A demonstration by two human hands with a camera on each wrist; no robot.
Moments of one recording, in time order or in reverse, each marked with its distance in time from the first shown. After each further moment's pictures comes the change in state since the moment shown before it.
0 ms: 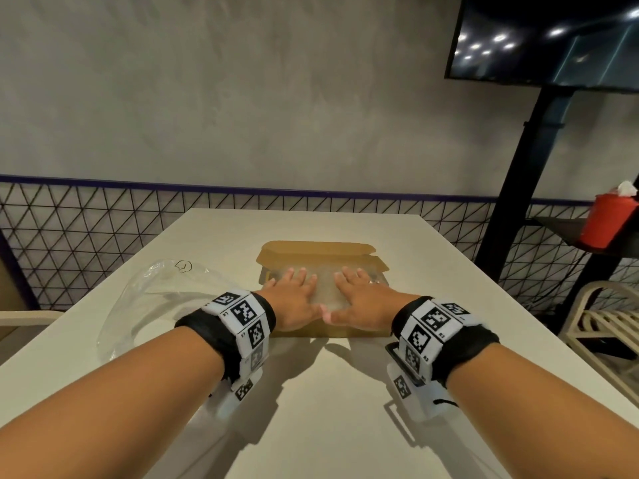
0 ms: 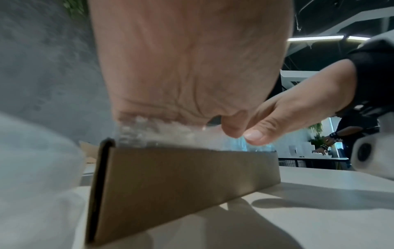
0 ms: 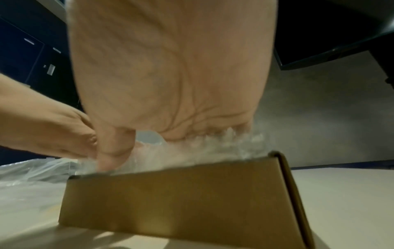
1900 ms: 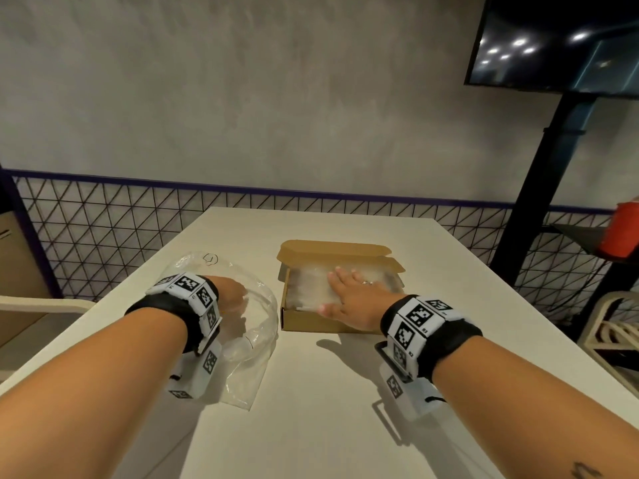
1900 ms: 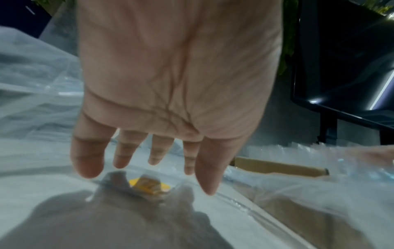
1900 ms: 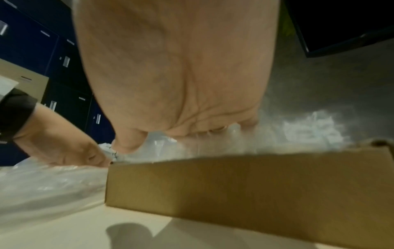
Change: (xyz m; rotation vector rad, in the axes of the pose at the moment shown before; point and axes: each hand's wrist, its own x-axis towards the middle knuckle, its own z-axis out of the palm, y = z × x) left_hand -0.030 -0.097 -0.006 0.070 -0.196 -0.408; right_hand -0.001 -0.041 -0.001 0.017 -0.011 -0.010
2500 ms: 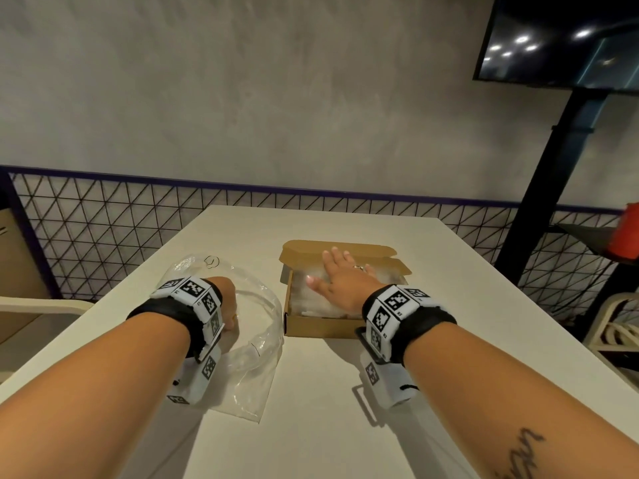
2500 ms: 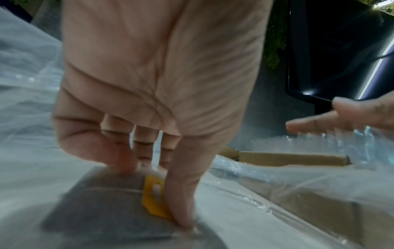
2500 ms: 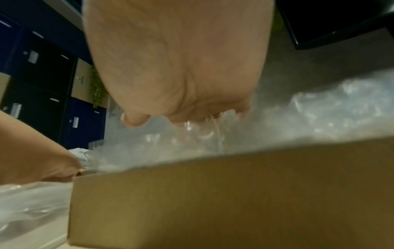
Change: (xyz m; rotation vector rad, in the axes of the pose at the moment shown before) left_hand 0.029 -0.010 0.003 0.072 -0.030 -0.081; right_hand 0.040 -0.013 -0.009 0.085 0.098 0.038
